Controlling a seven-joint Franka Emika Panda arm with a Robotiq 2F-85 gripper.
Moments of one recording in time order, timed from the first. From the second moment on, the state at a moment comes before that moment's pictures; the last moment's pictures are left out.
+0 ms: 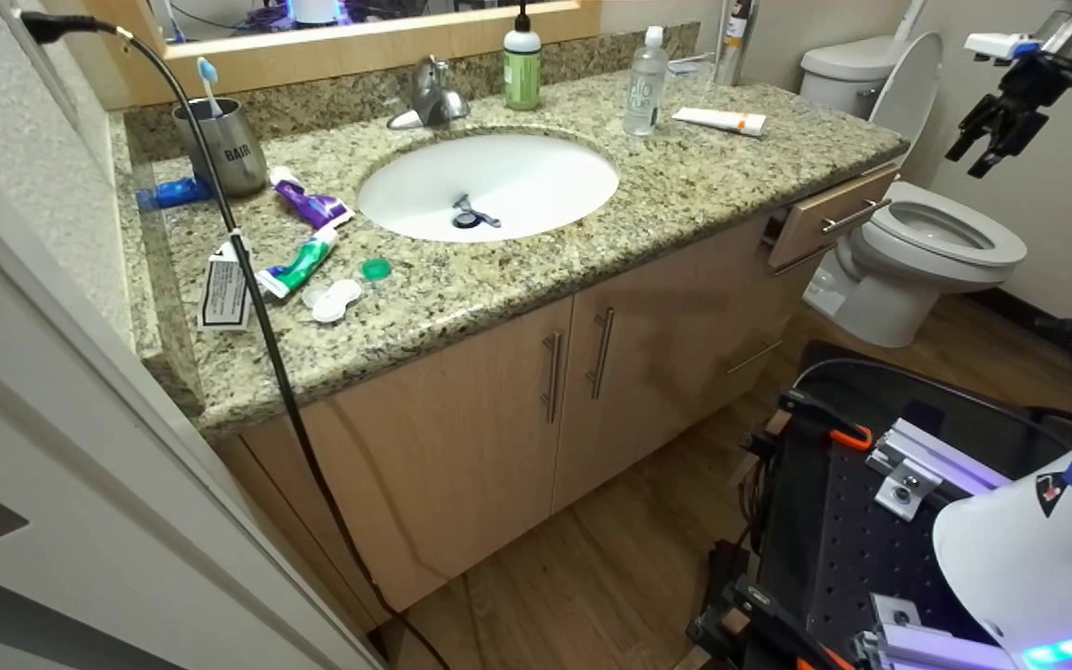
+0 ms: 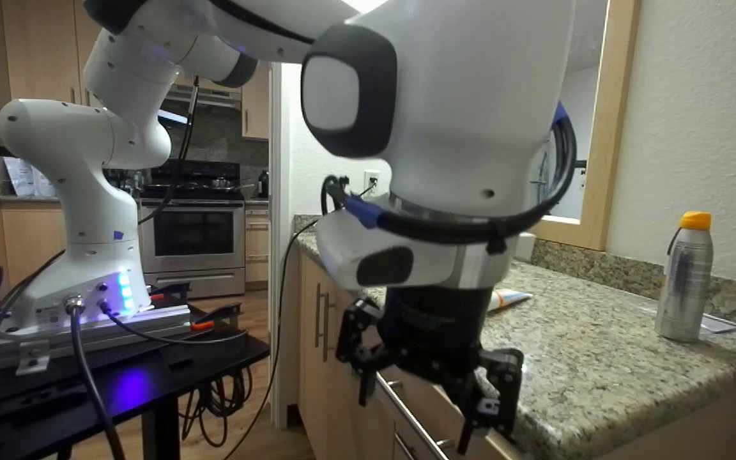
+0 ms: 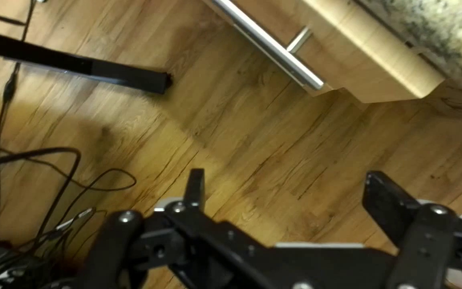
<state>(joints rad) -1.40 0.85 -0.27 -1.31 0.39 1.92 1.13</state>
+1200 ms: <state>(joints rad) -1.18 0.93 -0.29 -1.51 0.24 2.16 0.68</state>
